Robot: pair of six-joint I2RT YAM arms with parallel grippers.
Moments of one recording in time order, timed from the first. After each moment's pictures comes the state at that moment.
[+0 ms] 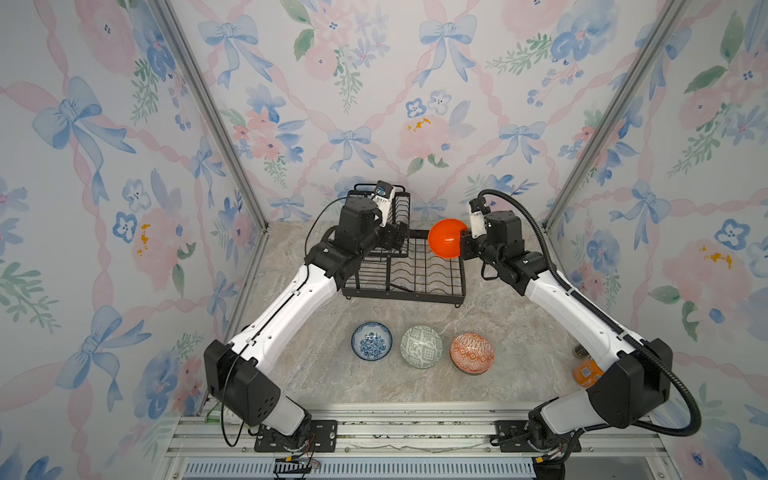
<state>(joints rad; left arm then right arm) -0.50 1.43 1.48 -0.36 -0.11 0.02 0.42 1.50 1.32 -0.25 0.15 -0.03</state>
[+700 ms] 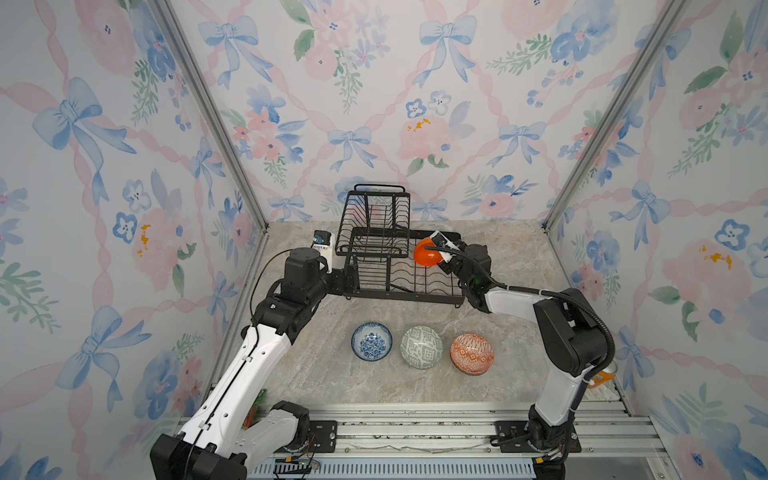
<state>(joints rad) -0.29 1.05 1.01 -0.44 0.00 -0.13 0.43 1.88 1.02 0.74 0.05 -0.63</state>
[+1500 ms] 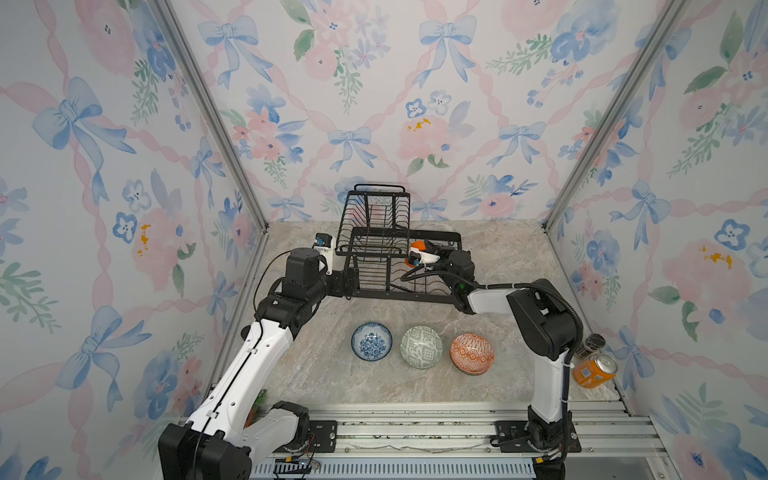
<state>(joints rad) -0.25 1.09 1.00 -0.44 0.08 -0.13 0.50 2.05 1.12 0.87 0.07 -1.12</state>
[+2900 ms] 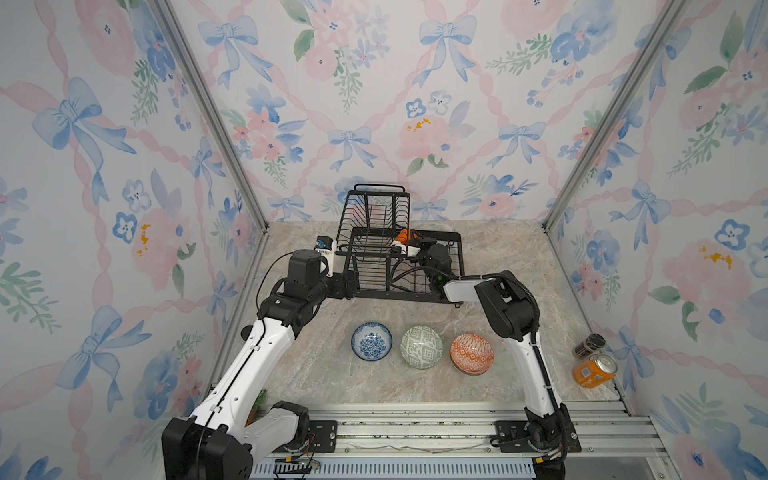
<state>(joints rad) -0.25 1.11 0.97 -0.44 0.08 -0.13 0.53 2.39 1.49 0.95 0.17 -1.29</state>
